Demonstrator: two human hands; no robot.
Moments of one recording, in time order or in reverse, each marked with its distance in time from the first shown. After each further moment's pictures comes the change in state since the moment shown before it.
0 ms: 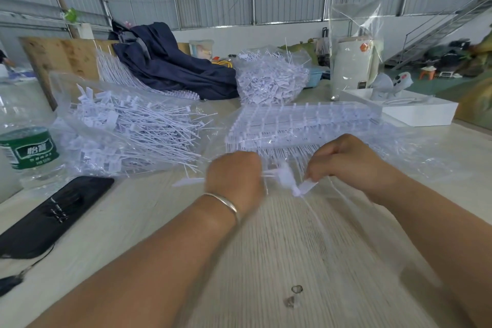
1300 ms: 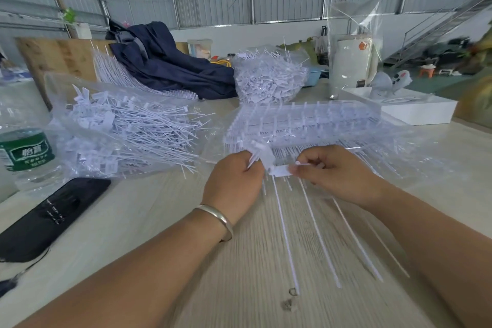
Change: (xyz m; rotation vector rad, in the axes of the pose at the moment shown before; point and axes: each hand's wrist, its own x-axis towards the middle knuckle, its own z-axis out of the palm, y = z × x) left_hand -0.009 0.004 0.007 -0.780 0.073 -0.211; right_hand 0.013 0.034 0.013 -0.110 -0.028 -0.202
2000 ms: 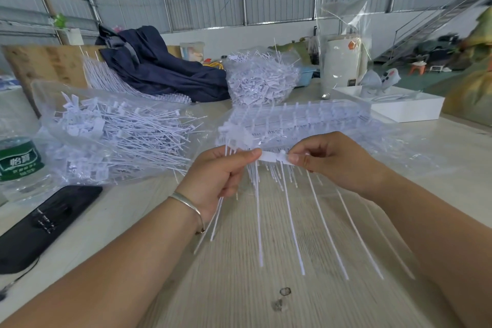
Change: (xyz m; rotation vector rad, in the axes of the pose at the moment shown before) left_hand 0.004 0.012 -0.025 -0.768 -0.271 -0.287; right_hand 0.000 -0.007 -0.021 0.068 0.014 -0.029
